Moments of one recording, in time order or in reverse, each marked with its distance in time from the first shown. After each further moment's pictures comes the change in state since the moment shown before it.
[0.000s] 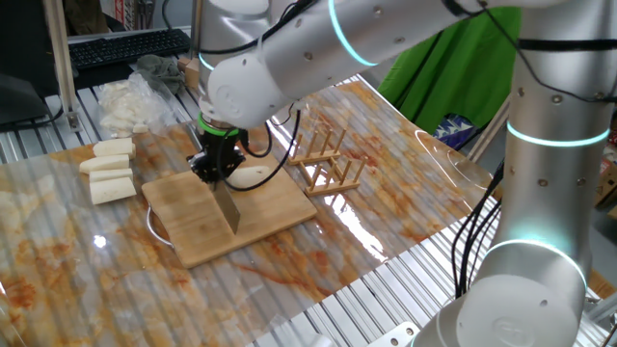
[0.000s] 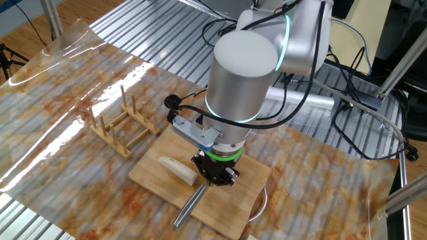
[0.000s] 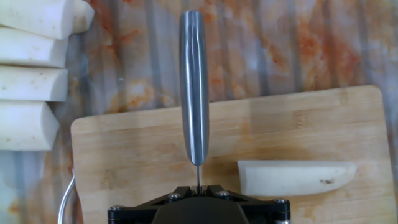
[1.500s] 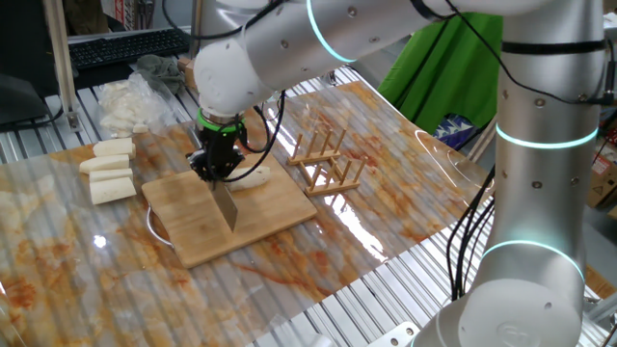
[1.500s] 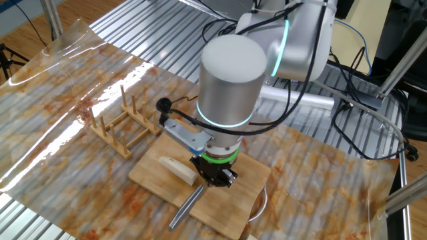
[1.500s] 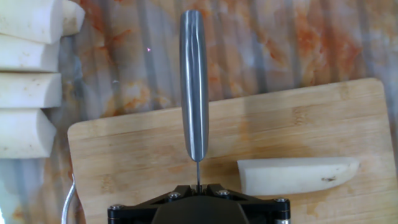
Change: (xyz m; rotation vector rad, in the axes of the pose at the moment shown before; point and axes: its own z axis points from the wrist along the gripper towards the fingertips) arm 0.000 -0.001 -0.006 -0.025 0.053 0.049
